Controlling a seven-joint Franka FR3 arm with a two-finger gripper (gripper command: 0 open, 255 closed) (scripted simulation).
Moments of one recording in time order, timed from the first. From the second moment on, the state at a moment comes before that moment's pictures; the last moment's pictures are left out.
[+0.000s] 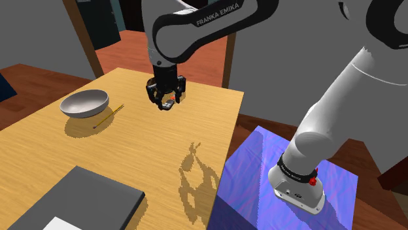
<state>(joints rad) -0.01 -0.14 0.43 -2.14 0.06 2.03 0.58</state>
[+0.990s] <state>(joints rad) -0.10 0.31 0.33 -1.59 -0.10 1.90 0.44</state>
